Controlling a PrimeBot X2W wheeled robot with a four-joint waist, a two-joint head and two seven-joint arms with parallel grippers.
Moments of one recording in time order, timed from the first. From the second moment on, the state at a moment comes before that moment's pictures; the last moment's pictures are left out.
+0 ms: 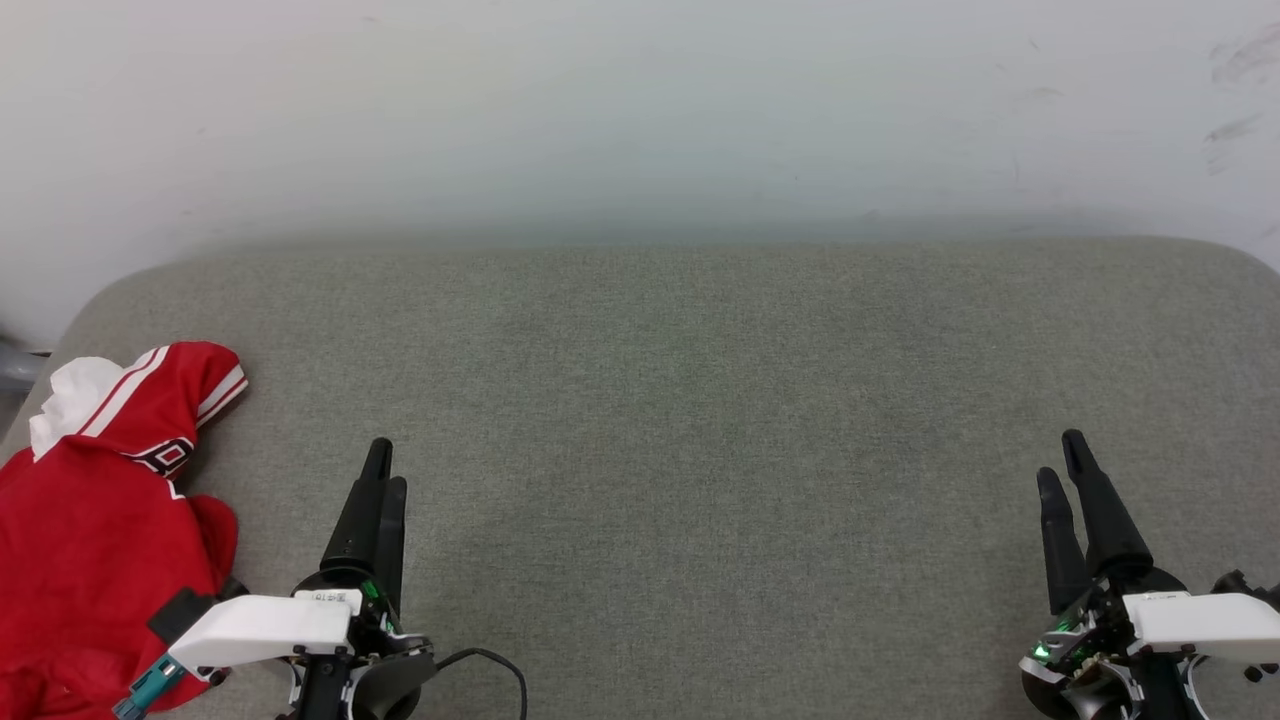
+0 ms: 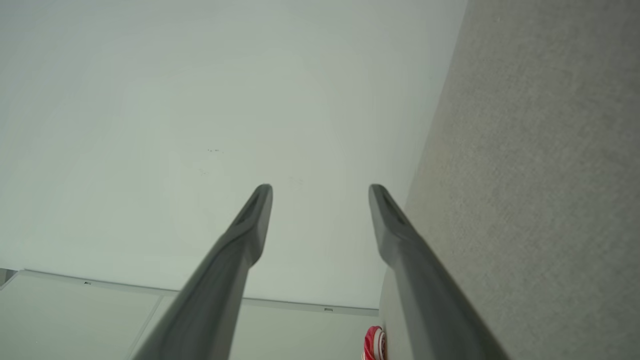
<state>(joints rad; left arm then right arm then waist) -0.07 0.05 0.00 0.15 -1.59 -0.13 0.01 -0.05 -0.05 -0.05 0.15 1.60 0.13 0.02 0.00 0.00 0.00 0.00</state>
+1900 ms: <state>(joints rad) -0.07 0.15 -0.12 0.10 -0.39 -0.05 -0.17 -0.01 -0.05 -0.06 -0.01 0.30 0.13 -0.04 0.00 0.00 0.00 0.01</state>
